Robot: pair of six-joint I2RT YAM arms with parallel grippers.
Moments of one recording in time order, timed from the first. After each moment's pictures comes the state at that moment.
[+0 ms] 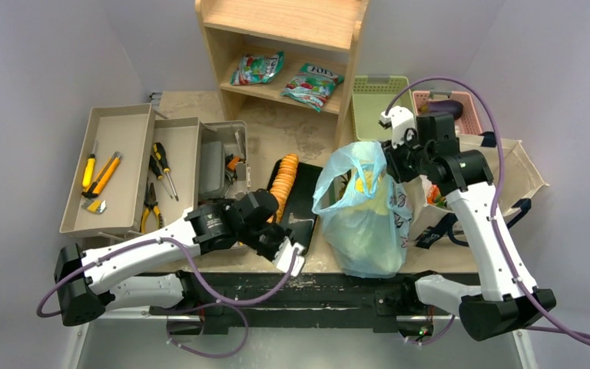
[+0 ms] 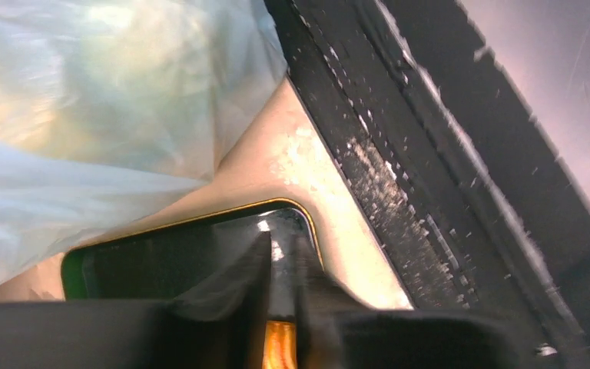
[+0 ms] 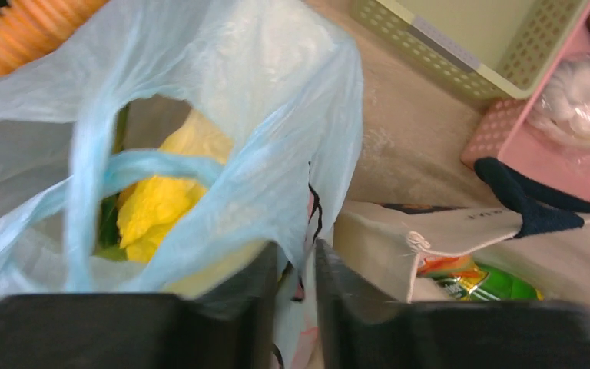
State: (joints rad) left arm -1.07 1.10 0.89 -0.62 0.50 0.95; right arm 0.24 1.15 1.37 -1.02 -0.06 -0.27
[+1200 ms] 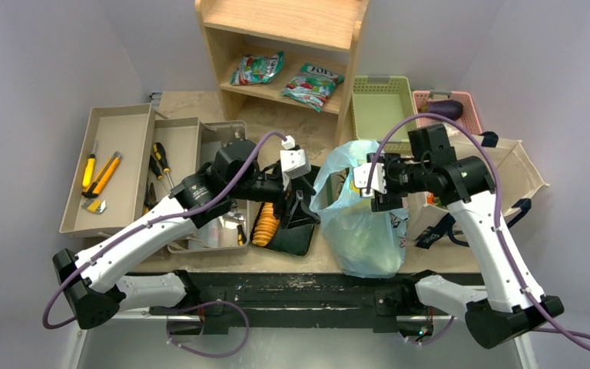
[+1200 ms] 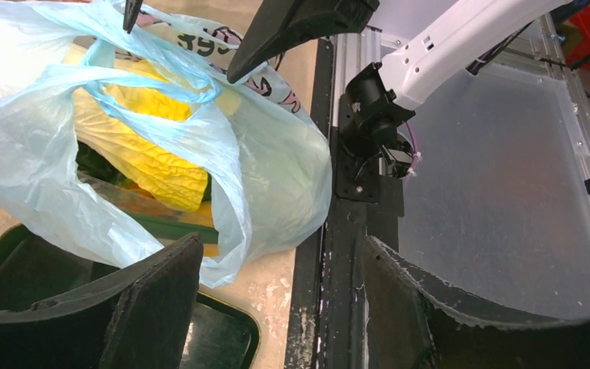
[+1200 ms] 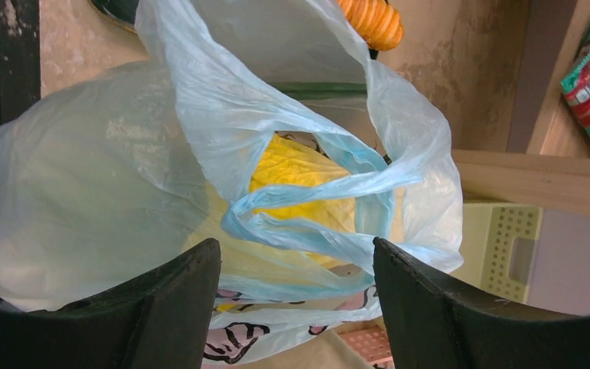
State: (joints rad) left arm -0.87 1.16 1.19 -0.35 0.62 -0.03; right arm 0.32 1.11 1.41 -1.24 -0.51 -1.27
